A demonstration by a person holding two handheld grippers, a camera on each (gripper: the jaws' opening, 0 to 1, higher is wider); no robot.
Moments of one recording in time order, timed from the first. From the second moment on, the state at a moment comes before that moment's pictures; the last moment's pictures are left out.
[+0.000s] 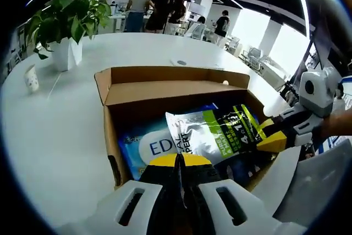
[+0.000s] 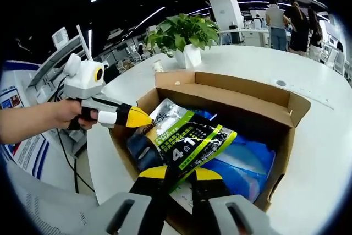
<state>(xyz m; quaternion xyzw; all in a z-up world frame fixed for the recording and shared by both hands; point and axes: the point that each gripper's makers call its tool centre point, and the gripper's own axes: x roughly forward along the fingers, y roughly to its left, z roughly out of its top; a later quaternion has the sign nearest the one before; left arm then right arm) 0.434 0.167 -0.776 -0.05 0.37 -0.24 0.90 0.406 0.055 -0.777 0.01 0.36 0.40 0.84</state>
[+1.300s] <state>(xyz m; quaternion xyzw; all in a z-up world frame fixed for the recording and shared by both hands) 0.432 0.121 -0.730 -0.03 0.35 -0.26 0.90 0.423 0.005 -0.722 0.06 0.34 0.37 0.86</state>
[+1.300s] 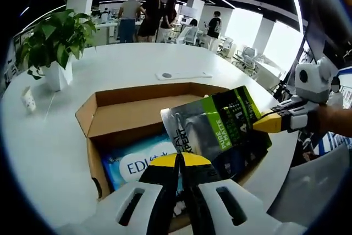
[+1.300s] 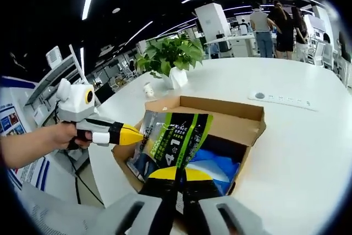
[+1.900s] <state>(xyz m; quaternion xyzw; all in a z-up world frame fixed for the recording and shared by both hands) 0.438 0.080 -0.720 -0.03 0.35 -0.28 0.89 0.423 -0.036 -0.710 0.08 0.34 0.34 0.87</state>
